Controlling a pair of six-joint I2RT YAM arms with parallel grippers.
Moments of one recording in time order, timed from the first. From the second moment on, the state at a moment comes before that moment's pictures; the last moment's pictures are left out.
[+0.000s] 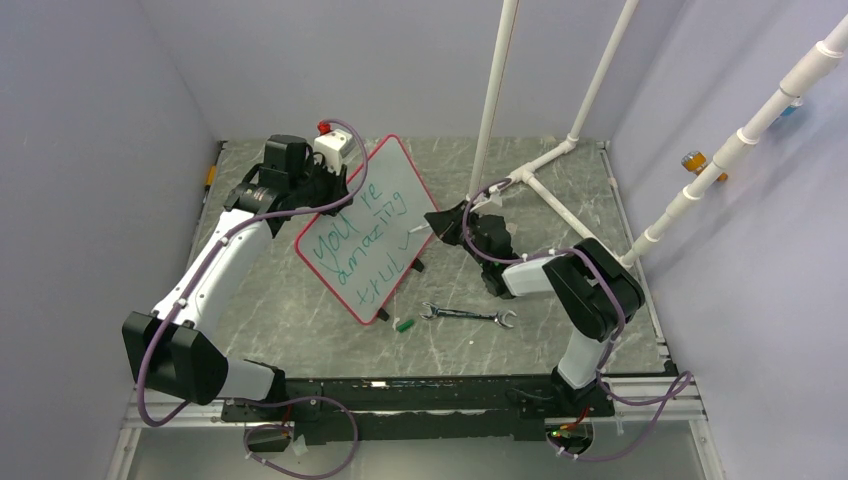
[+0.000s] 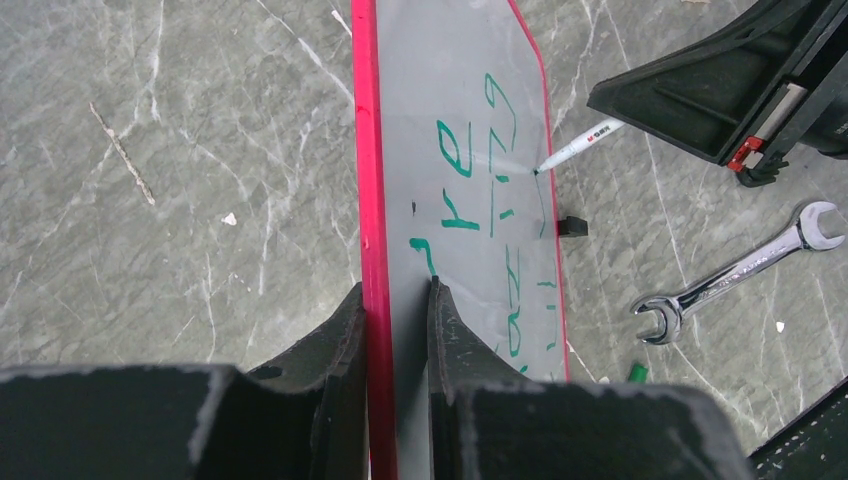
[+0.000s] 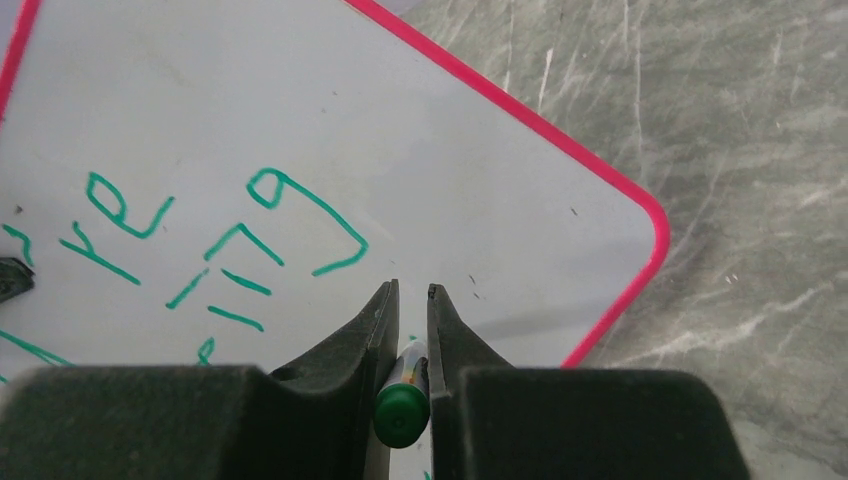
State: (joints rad) left arm -0.29 1.37 1.31 -0.56 0.28 0.13; right arm 0.57 1.76 0.67 0.99 -0.01 0.87
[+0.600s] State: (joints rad) left arm -0.29 1.36 1.31 -0.56 0.28 0.13; right arm 0.57 1.79 0.58 1.00 -0.01 0.87
